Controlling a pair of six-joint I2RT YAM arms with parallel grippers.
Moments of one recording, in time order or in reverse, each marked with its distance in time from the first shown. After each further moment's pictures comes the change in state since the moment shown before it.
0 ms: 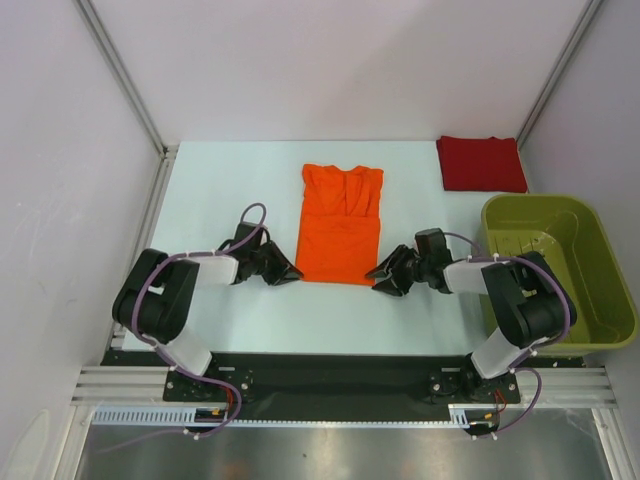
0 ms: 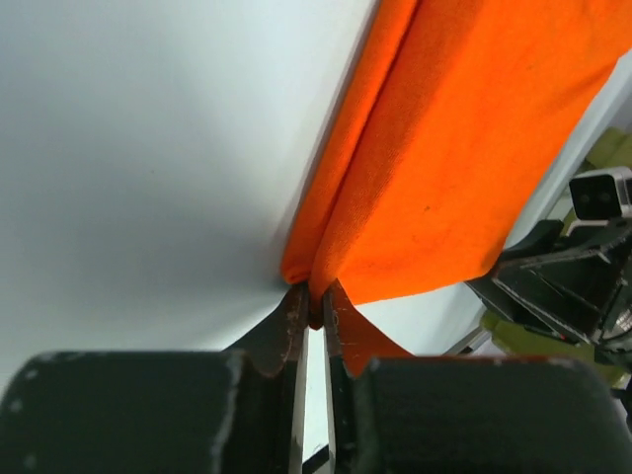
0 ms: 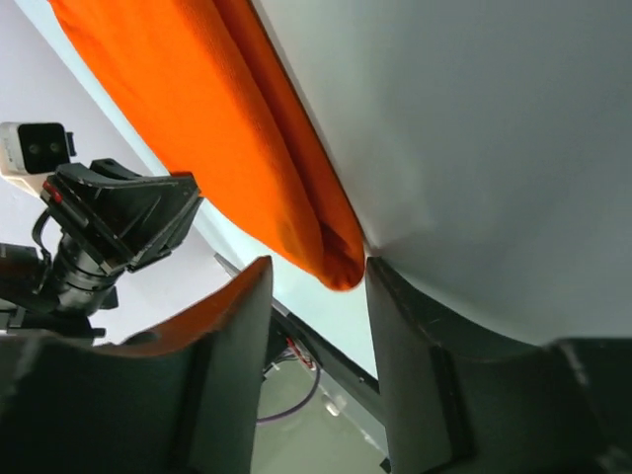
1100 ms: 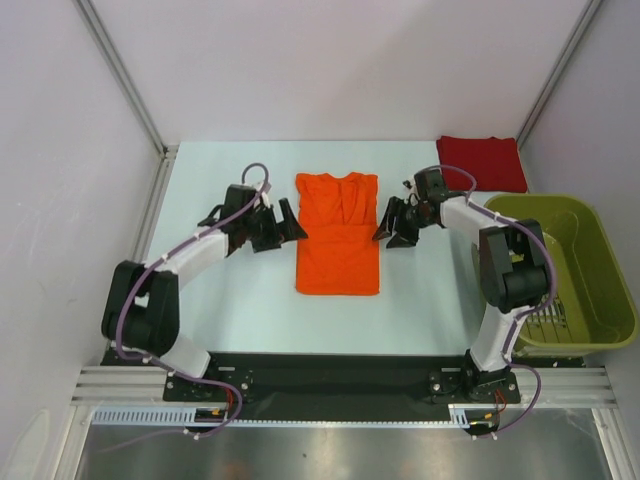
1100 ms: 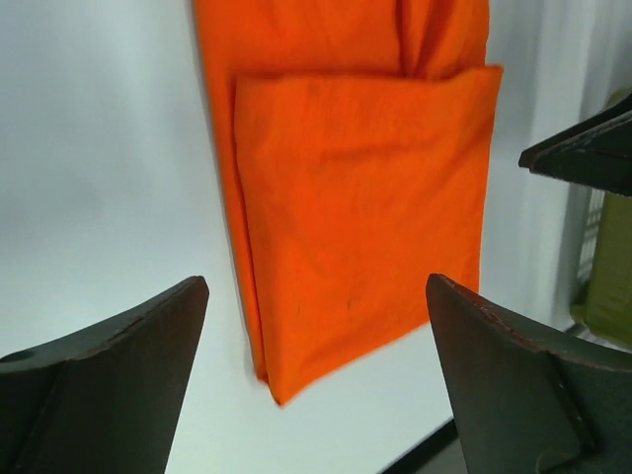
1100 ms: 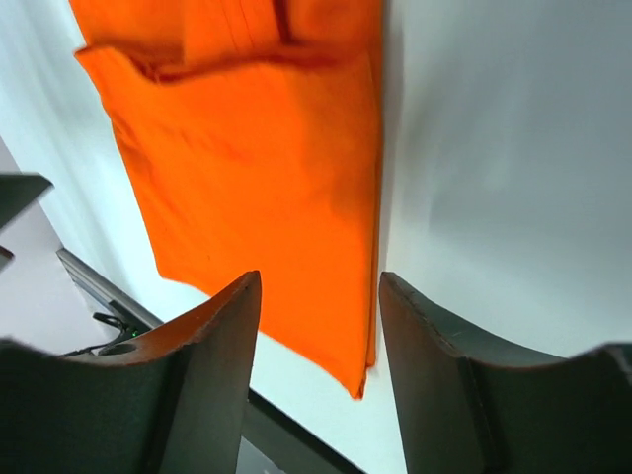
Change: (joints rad) left arm 0.034 -0.121 0.262 -0.274 -0.038 0.401; right arm -0.099 0.234 0.650 -0.624 0.010 -0.675
